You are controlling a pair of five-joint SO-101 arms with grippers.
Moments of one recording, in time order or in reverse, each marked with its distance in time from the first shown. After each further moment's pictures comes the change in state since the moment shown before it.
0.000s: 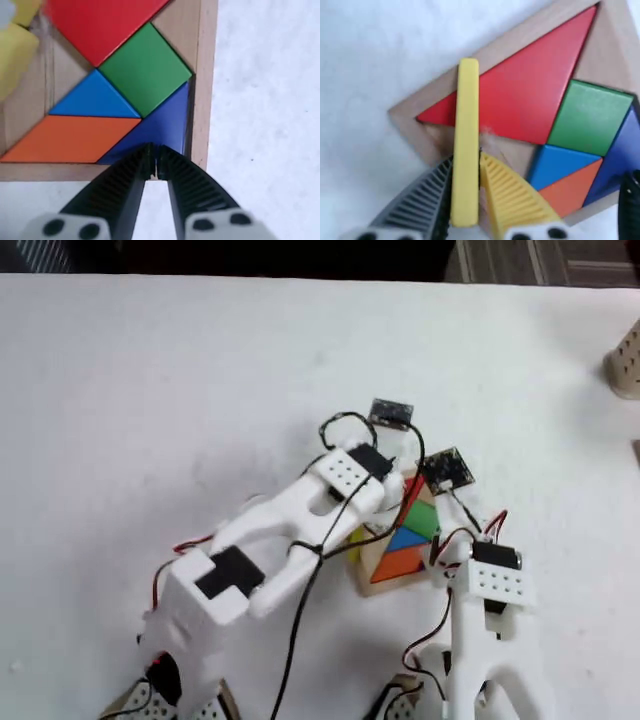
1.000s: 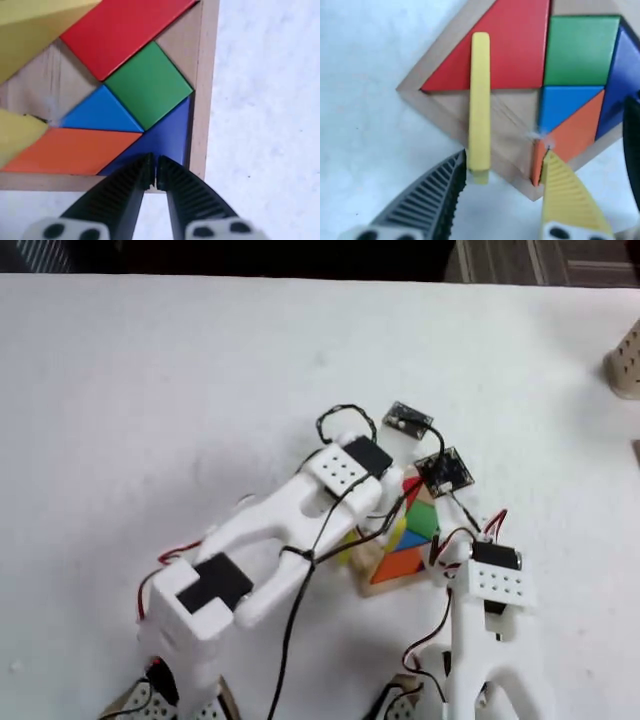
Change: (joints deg) left arm 0.5 -6.8 -0.2 10.5 -12.3; right arm -0.1 -0.2 0.0 0.0 0.3
